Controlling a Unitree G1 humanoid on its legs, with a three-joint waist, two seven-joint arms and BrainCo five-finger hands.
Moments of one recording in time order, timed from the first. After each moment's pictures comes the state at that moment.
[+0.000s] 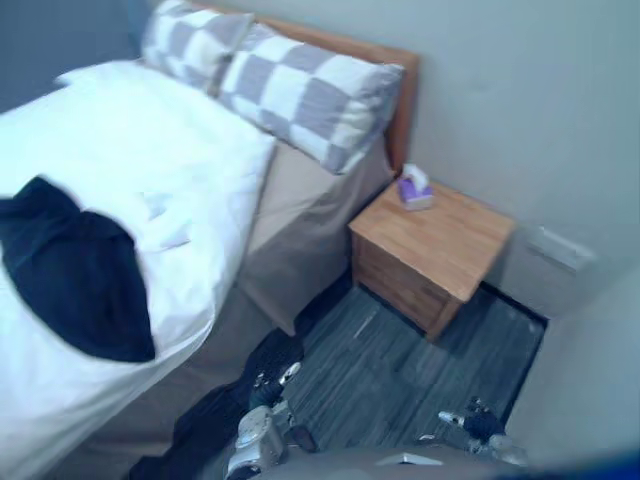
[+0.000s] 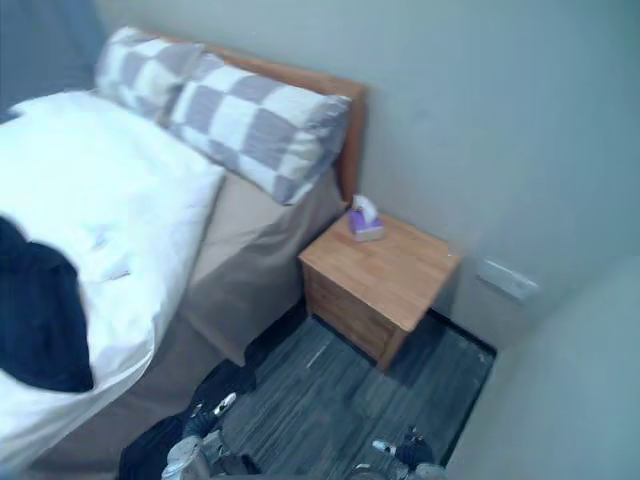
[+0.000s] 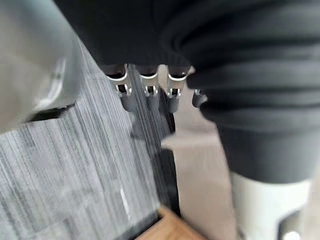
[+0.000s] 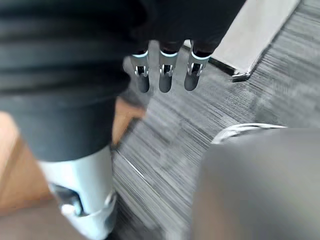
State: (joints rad) left arm 0.07 0.00 0.18 0.93 -0.28 -0.12 0.11; right arm 0.12 -0.05 -0.20 1.01 -0.06 -0.03 0.04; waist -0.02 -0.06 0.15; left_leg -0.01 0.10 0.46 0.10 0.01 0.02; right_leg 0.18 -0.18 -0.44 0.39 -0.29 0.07
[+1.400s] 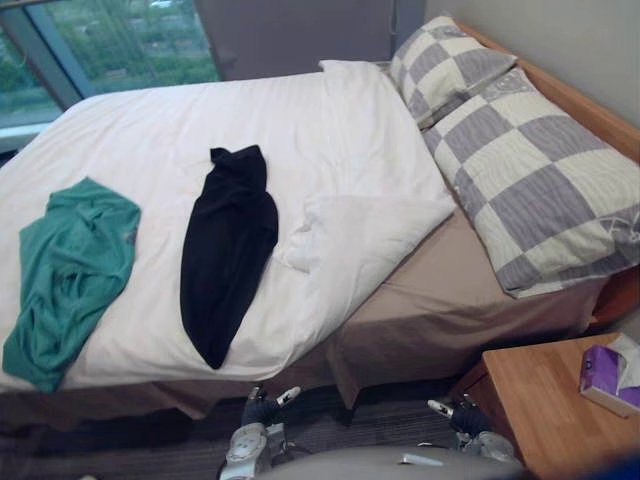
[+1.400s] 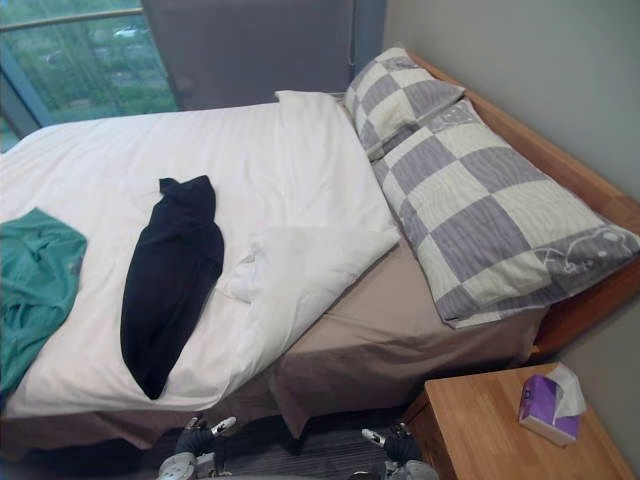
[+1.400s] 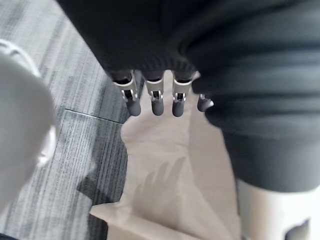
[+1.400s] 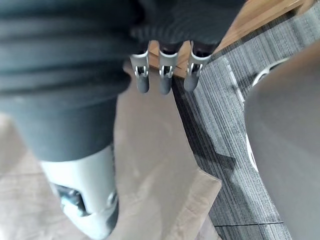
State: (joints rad) left arm 0.09 -0.03 0.20 1.00 -0.06 -0.14 0.09; right arm 0.12 -0.04 -0.16 0.97 0.12 -0.07 0.04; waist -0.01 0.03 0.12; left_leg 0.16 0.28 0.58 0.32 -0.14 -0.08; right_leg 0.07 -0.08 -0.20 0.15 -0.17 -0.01
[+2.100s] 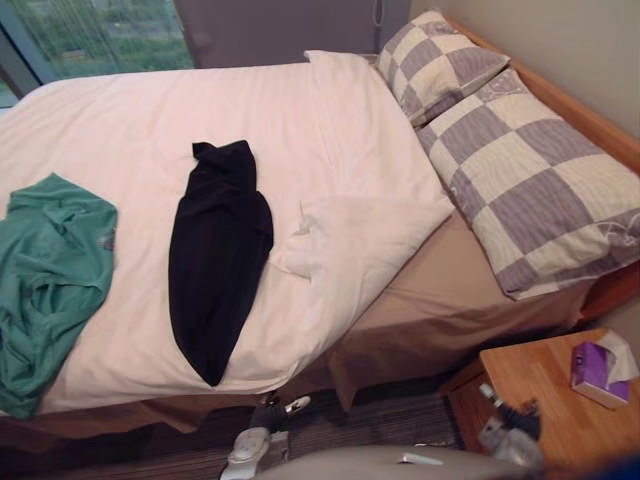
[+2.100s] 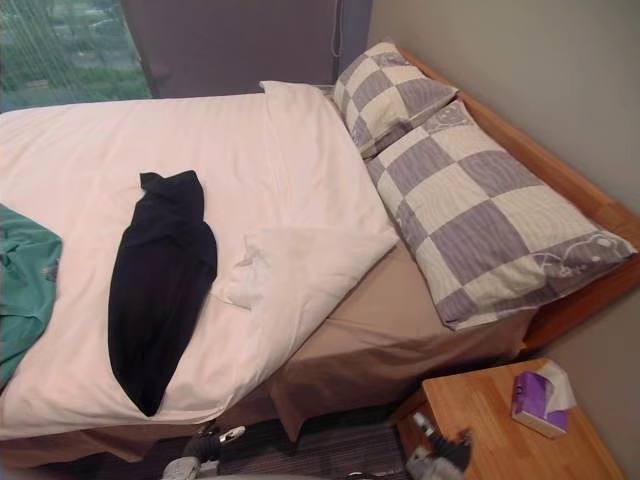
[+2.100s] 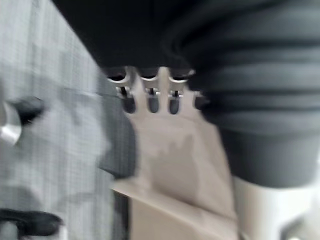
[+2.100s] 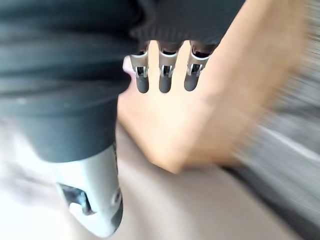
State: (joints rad) left arm 0.13 0.03 0.13 0.99 -0.07 -0.07 0.02; right arm 0.15 -0.06 -0.35 0.61 0.21 -0.22 -0.46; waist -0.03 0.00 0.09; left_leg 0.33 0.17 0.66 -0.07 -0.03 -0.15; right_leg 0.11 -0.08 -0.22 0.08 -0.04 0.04
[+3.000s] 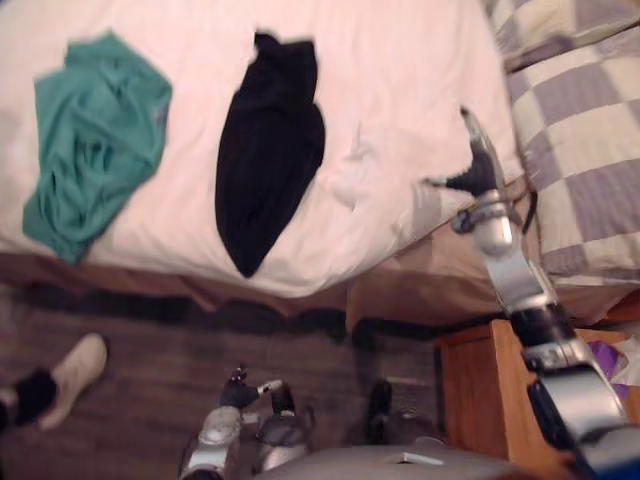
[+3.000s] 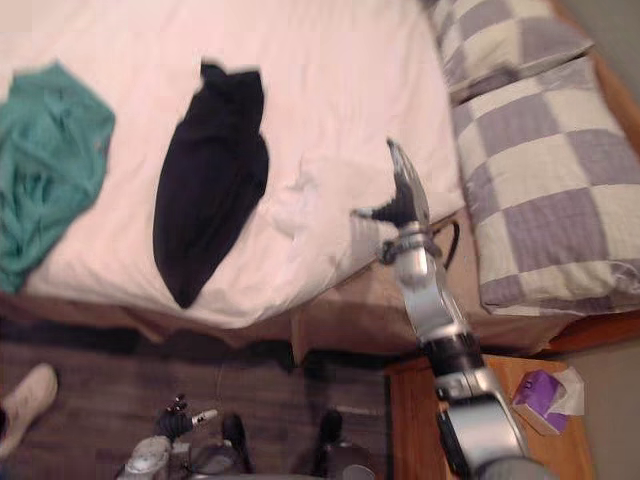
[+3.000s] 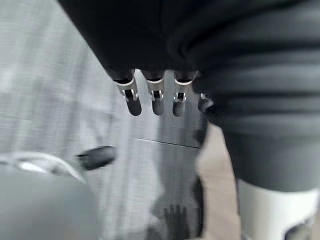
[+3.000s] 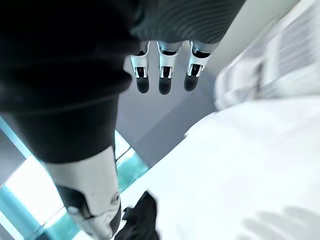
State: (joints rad) left arm 0.07 0.21 0.01 0.88 -0.09 -0.09 0.12; right arm -0.67 -0.36 0.16 0.27 -0.37 0.04 -0.28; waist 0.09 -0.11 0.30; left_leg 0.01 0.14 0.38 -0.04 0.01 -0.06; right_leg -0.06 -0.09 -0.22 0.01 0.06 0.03
